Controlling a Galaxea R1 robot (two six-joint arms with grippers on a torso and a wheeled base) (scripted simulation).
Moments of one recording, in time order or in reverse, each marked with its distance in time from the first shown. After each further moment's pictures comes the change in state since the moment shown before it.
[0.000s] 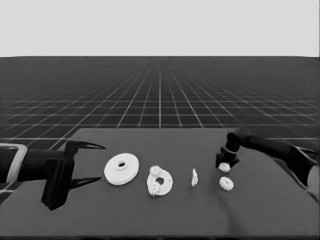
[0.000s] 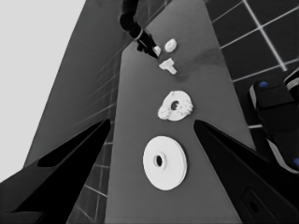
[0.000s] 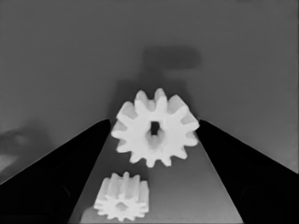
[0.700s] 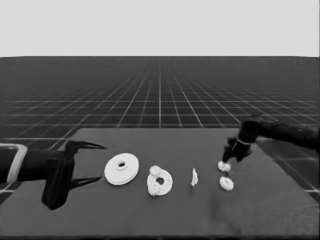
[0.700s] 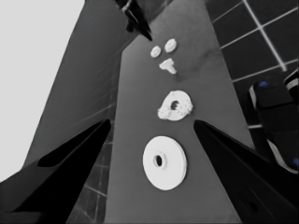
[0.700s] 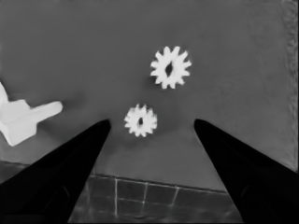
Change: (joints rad) left arm 0.000 0.001 -0.001 0.000 0.000 -0.001; right arm 0.181 -0.281 0.580 0.043 -0.111 0.150
